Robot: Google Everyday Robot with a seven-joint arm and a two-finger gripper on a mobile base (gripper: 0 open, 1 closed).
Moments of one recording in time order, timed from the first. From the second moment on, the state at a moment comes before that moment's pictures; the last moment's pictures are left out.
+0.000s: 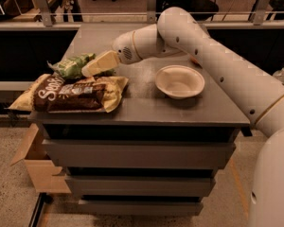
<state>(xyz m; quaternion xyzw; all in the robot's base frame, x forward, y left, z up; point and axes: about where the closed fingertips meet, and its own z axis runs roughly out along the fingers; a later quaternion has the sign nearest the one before) 0.684 0.128 0.900 -0.48 0.68 0.37 0.42</state>
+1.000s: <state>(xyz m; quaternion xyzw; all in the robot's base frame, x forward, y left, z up) 0.665 0.044 0.940 -0.44 0.71 0.25 0.48</state>
